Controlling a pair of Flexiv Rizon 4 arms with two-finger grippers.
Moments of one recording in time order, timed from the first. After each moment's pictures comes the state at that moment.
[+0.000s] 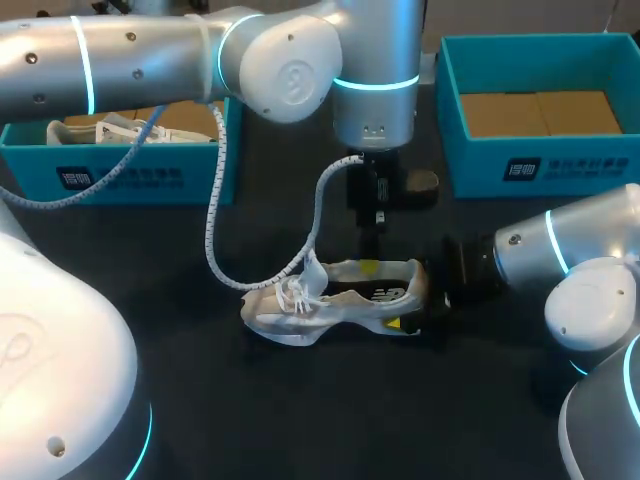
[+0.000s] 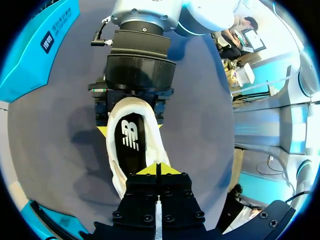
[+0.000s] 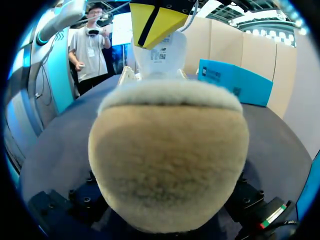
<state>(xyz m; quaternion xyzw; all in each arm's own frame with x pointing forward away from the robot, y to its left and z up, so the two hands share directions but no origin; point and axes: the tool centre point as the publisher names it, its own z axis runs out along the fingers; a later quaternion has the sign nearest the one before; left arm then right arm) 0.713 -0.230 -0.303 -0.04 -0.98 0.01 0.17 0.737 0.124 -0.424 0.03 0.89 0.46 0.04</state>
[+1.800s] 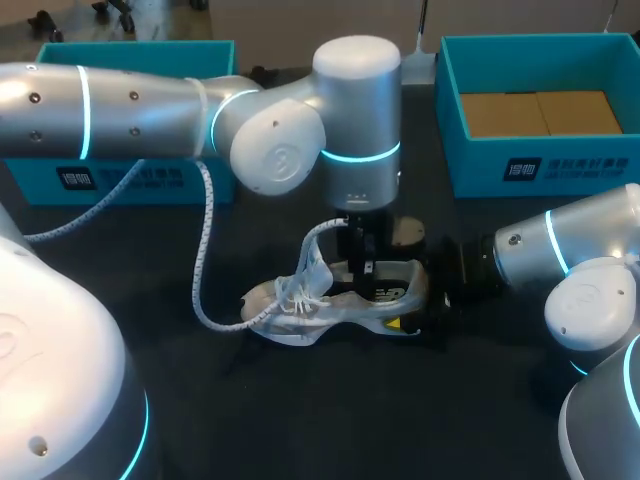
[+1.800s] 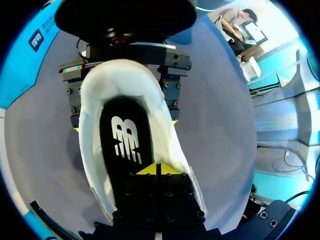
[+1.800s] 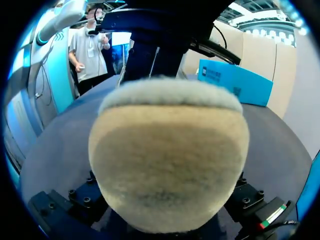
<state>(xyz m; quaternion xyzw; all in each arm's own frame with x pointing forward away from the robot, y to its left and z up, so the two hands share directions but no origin) 0.705 -0.226 -0.384 -0.07 -0.99 0.04 0.13 0.737 0.124 -0.424 0.03 0.89 0.46 0.04</state>
